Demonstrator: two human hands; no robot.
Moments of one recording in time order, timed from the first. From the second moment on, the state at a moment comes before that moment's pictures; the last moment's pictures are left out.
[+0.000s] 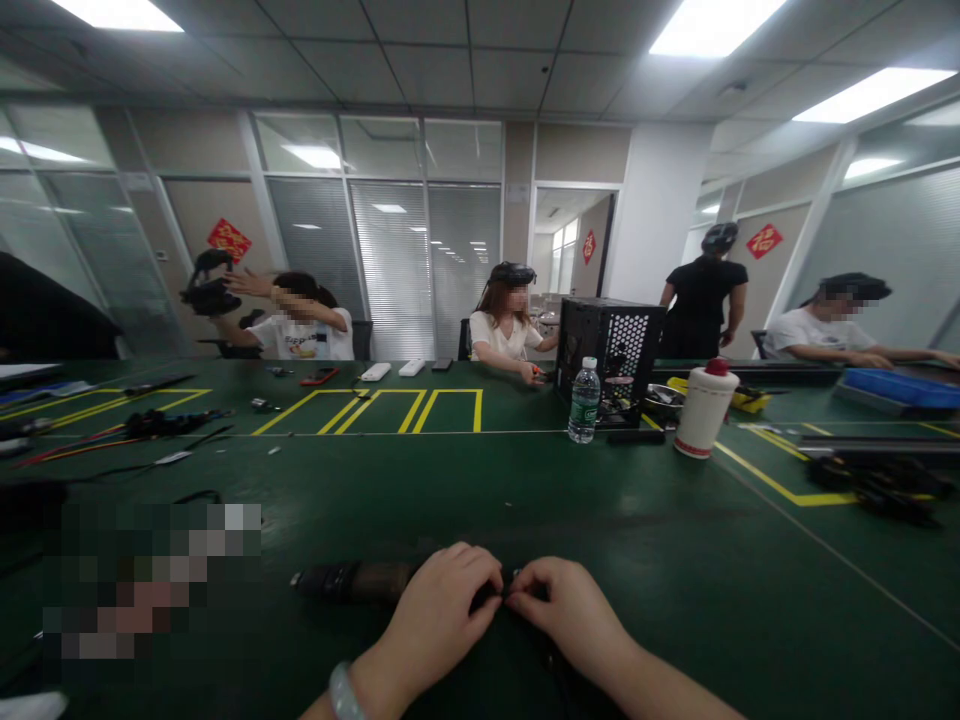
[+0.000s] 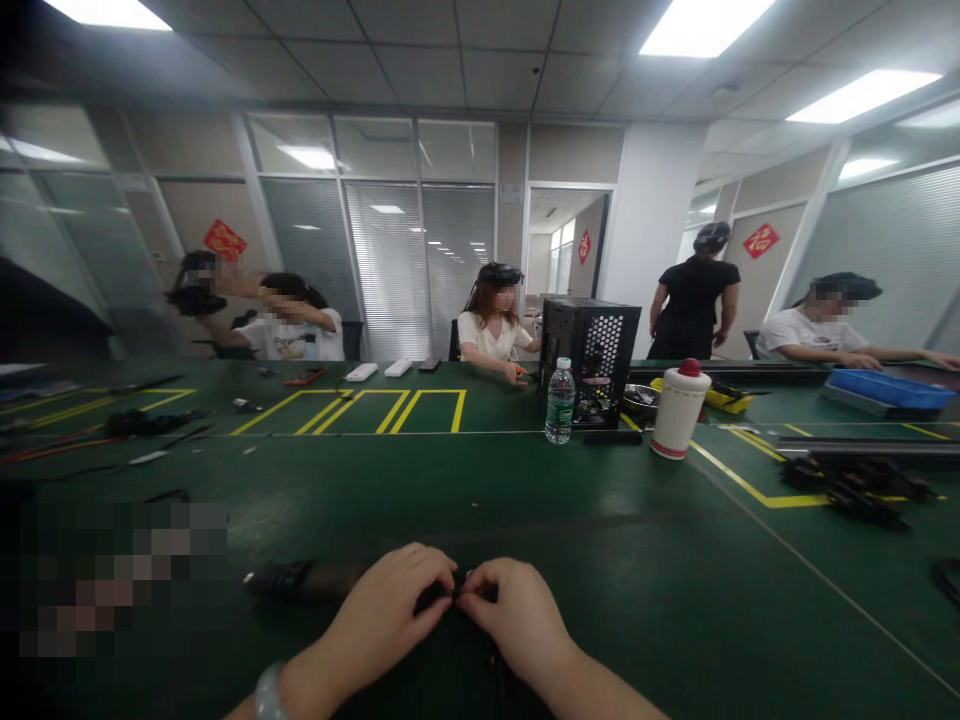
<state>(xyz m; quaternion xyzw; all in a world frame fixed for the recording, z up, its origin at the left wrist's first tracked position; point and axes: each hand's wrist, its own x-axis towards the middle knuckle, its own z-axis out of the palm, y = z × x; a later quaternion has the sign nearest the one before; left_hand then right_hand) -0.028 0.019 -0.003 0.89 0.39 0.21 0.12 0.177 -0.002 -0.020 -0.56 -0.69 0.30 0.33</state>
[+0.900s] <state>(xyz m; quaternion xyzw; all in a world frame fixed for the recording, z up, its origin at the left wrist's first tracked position) -0.025 0.020 -0.006 0.88 0.39 0.24 0.14 0.178 -0.004 -0.017 -0.56 -0.71 0.29 0.31</state>
